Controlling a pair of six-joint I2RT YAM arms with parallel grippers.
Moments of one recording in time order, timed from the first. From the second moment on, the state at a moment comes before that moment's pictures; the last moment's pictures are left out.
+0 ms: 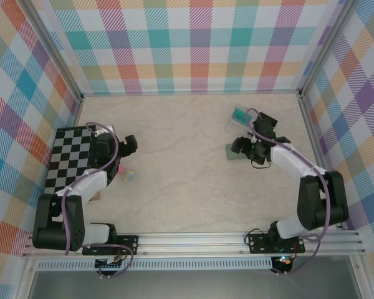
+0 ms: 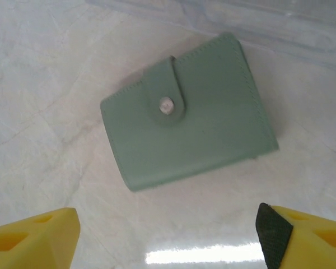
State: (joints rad) left arm -0.06 1.31 0.60 0.16 -0.11 -0.35; right arm 0.22 1.54 0.99 -0.51 -0.12 0.59
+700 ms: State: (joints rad) left arm -0.06 1.34 0.62 0.13 0.05 -0.37; right arm 0.33 1.92 1.31 -0.63 0.01 0.60
